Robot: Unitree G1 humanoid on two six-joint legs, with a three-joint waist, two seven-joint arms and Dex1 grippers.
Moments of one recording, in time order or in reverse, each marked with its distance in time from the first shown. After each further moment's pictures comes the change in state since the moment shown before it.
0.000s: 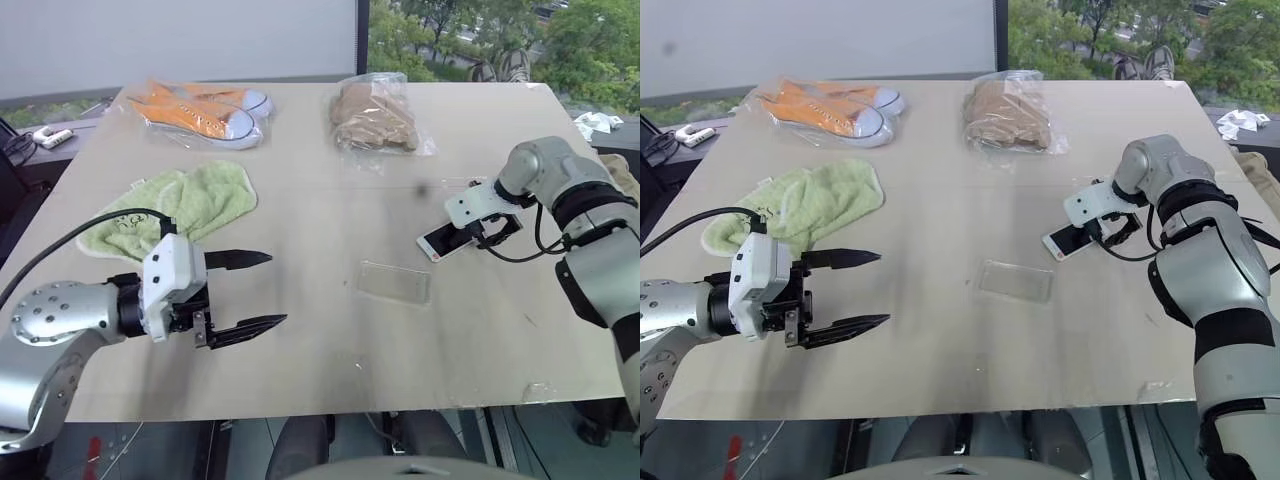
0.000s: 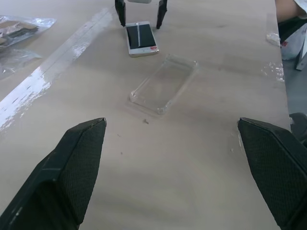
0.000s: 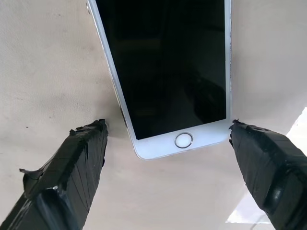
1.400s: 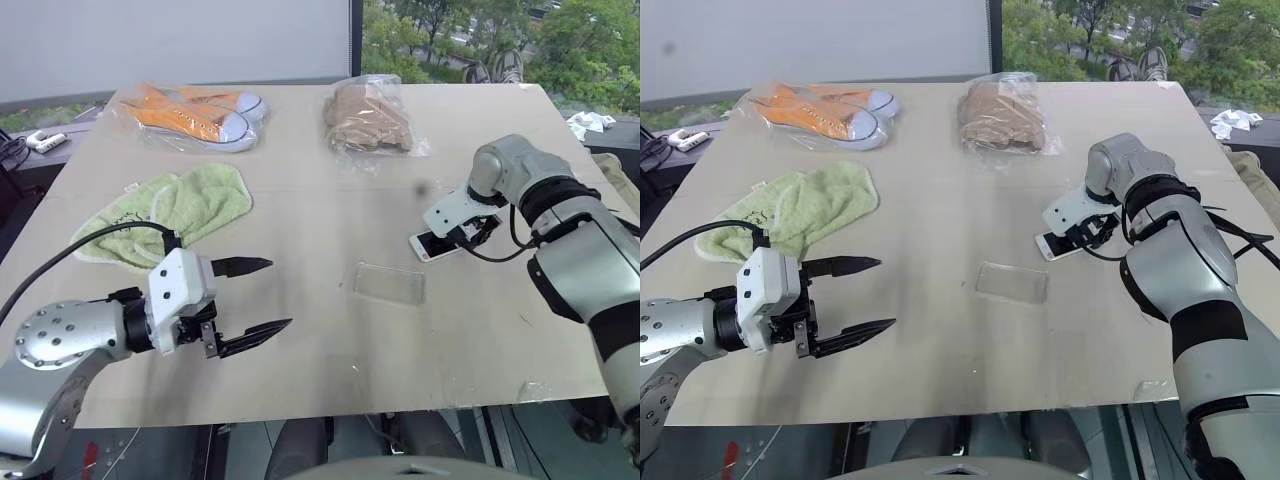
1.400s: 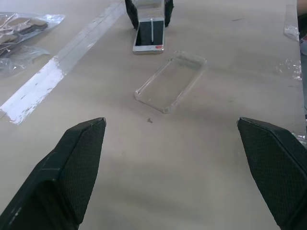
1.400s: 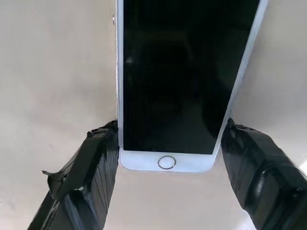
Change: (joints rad) left arm 0.072 -0.035 0.017 -0.089 0.039 -0.005 0.092; right arm -0.045 0.110 -0.032 0.039 -0.012 0.089 0.158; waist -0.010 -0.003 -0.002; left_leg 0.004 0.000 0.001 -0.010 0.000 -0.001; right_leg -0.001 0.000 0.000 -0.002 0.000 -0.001
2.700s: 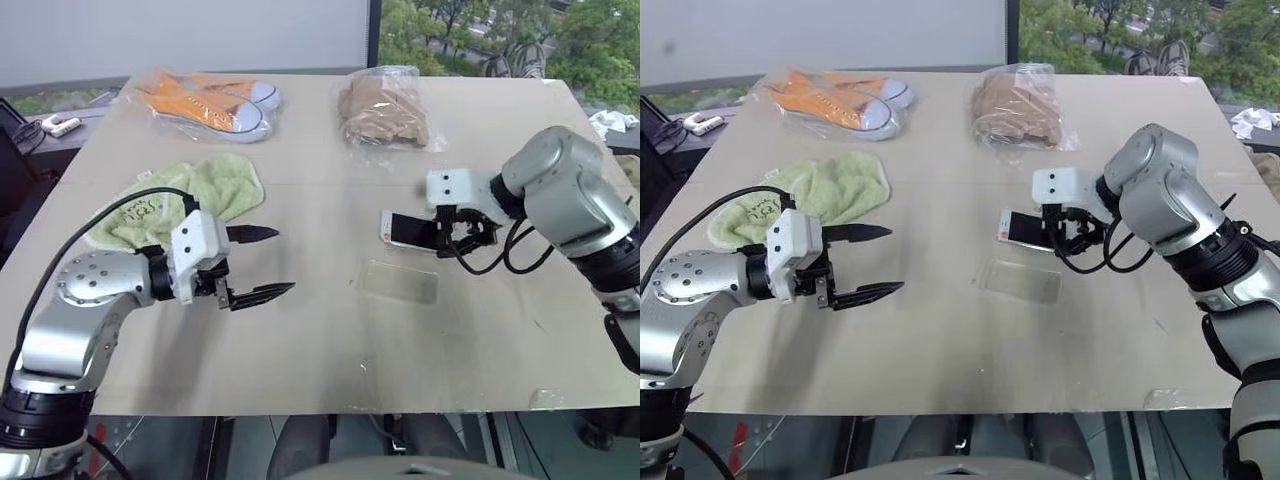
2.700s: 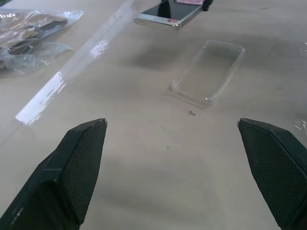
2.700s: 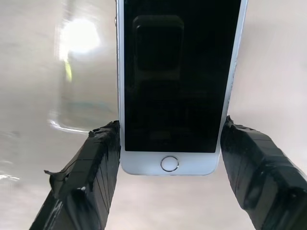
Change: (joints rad) left arm -0.338 -0.013 -0.220 0.331 0.126 -0.116 -0.097; right arm 0.375 -0.379 0.012 -1.562 0.452 1.395 0.187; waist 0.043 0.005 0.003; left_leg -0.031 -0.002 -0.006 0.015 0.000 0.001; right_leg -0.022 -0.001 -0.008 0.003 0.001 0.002
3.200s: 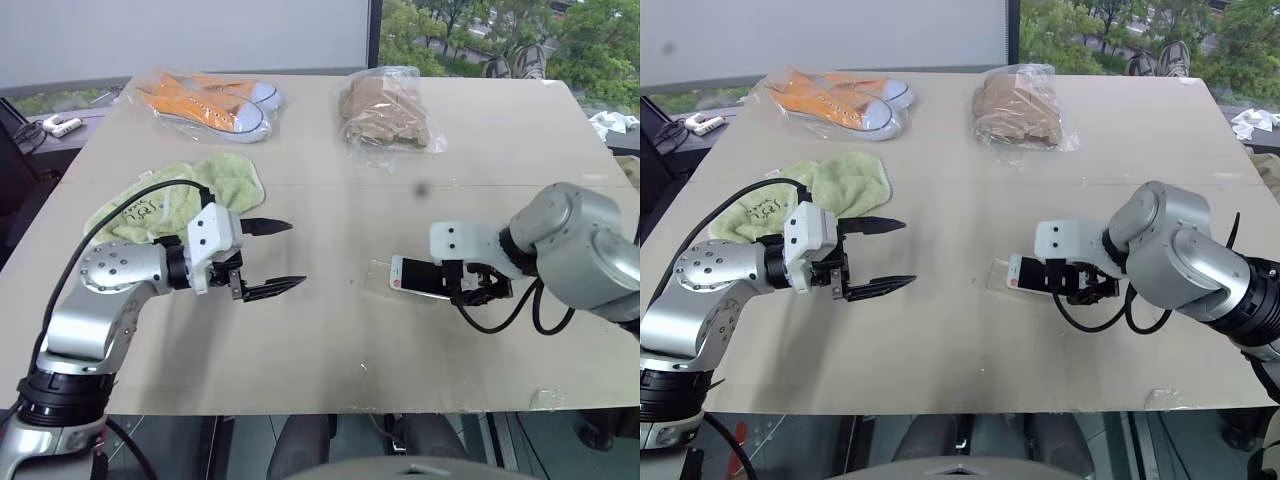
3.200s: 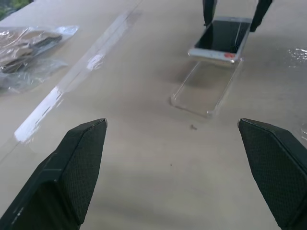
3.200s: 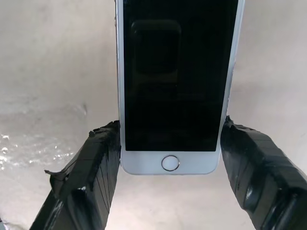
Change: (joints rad) left arm -0.092 -0.041 -0.075 0.057 0.026 -0.035 -0.018; right arm 0.105 -0.164 0.163 -0.376 0.072 0.307 -0.156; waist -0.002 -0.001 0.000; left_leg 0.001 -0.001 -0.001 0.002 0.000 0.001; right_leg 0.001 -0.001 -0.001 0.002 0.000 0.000
